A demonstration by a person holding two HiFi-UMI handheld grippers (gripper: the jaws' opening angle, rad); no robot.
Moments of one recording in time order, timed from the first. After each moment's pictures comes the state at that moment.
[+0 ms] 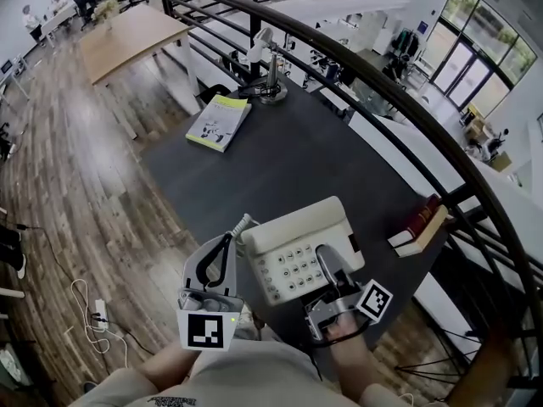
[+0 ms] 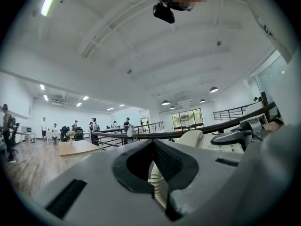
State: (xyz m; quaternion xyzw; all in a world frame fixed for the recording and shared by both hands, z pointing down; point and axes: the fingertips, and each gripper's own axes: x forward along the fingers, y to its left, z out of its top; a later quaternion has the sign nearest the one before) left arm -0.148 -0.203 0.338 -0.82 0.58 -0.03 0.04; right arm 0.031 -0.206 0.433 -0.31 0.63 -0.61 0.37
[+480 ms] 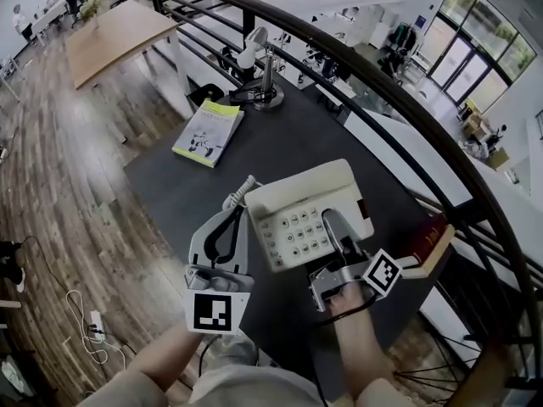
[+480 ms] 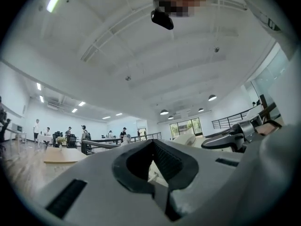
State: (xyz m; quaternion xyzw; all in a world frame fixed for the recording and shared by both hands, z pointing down) left arm -0.125 -0.349 0.343 -0.83 0.56 0.01 0.07; right arm 0.043 -0.372 0.433 -0.34 0.66 -0.57 0.36
